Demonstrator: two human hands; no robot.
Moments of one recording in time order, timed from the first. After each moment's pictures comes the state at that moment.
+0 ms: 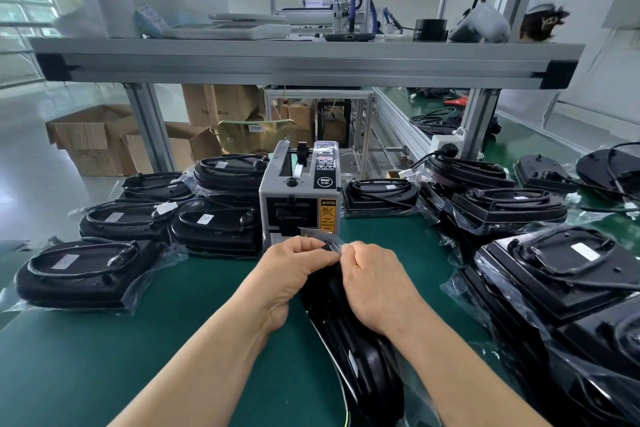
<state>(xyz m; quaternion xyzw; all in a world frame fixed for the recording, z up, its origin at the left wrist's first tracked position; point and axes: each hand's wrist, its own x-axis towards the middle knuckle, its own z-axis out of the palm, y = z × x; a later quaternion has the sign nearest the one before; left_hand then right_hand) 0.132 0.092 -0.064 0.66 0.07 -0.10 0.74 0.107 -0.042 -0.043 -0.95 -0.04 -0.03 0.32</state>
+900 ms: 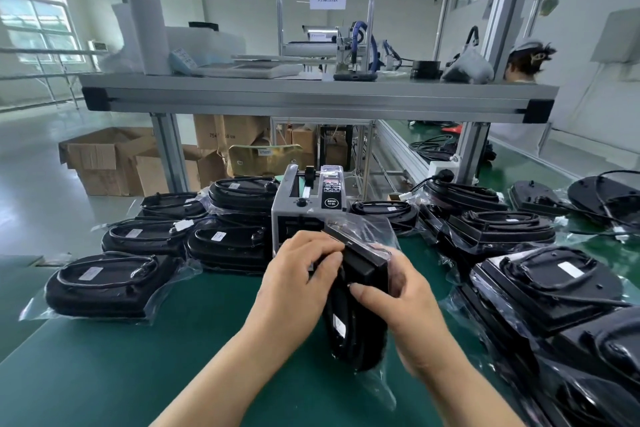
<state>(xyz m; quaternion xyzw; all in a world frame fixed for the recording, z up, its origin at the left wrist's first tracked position) 0.081 0.098 -0.032 0.84 -0.17 0.22 0.47 0.071 -0.062 -0.053 -0.68 -0.12 -0.07 0.72</state>
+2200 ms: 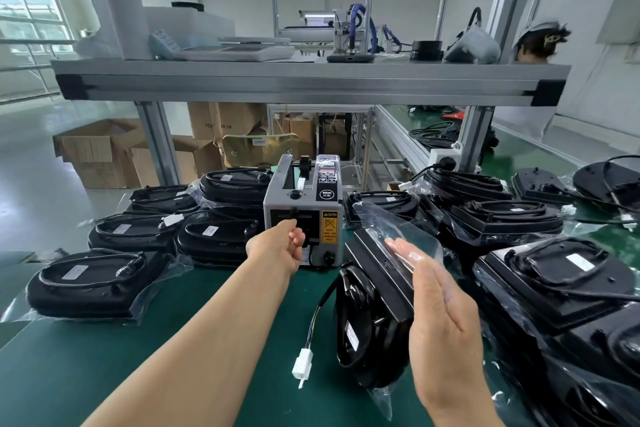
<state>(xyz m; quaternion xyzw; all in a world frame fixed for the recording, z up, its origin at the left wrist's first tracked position) 0.217 0.102 -0.063 0.48 0.32 -0.04 0.81 0.044 -0.068 -0.054 -0.69 -0.06 -0.23 0.68</state>
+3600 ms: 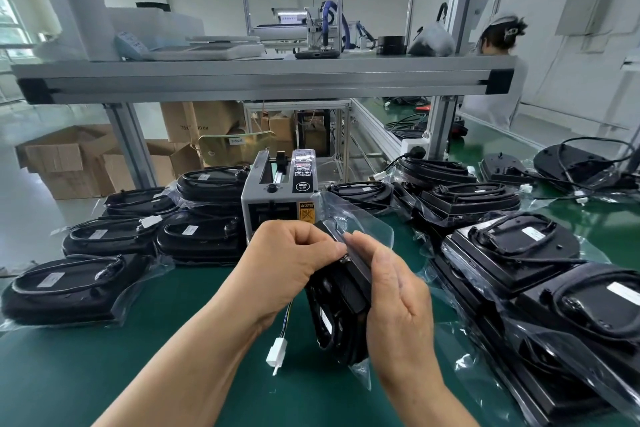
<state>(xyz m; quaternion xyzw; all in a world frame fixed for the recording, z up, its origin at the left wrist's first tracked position) 0.072 0.078 0.001 0.77 -0.10 0.00 0.63 0.027 -0.048 -0.047 -0.65 -0.07 -0.26 0.71</state>
